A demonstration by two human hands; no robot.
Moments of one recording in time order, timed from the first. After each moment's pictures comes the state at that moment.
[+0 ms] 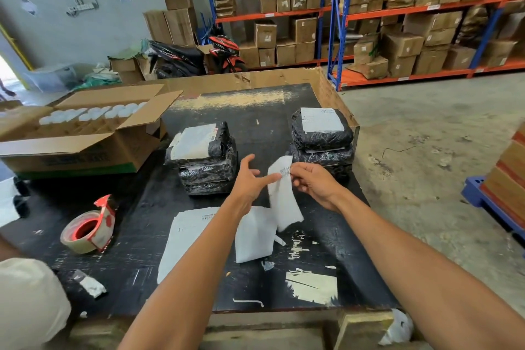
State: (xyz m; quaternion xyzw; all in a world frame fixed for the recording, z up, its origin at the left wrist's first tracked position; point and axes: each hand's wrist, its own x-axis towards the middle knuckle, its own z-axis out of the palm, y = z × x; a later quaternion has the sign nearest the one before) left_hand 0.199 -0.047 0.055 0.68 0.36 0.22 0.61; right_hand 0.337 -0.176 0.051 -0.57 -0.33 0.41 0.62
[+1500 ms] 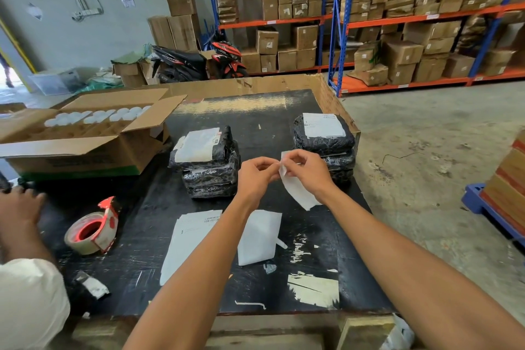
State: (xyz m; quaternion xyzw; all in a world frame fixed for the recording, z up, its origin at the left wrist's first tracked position) left_hand 0.204 -0.062 0.076 0.69 0.26 0.32 0.59; right_hand 0.326 -0.157 0.072 -0.69 -0.38 0.17 0.59
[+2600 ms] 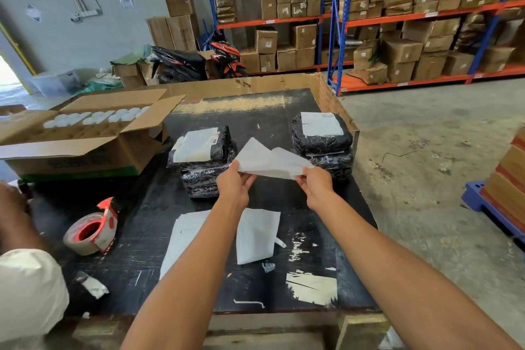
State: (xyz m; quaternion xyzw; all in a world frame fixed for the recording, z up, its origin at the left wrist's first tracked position) left_hand 0.187 -0.050 0.087 0.32 0.38 0.39 0.78; right_hand 0.331 -0.147 0.050 -0.58 0.04 0.32 0.75
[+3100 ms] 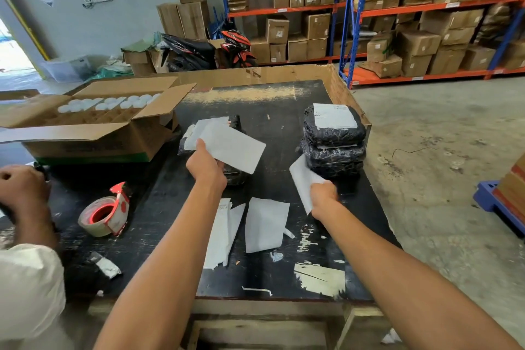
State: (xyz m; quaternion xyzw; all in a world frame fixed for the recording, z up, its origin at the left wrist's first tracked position) left_hand 0.145 -0.010 0.111 0.27 0.43 0.53 0.68; right_hand 0.309 -0.151 0.008 -0.69 0.05 0.32 0.64
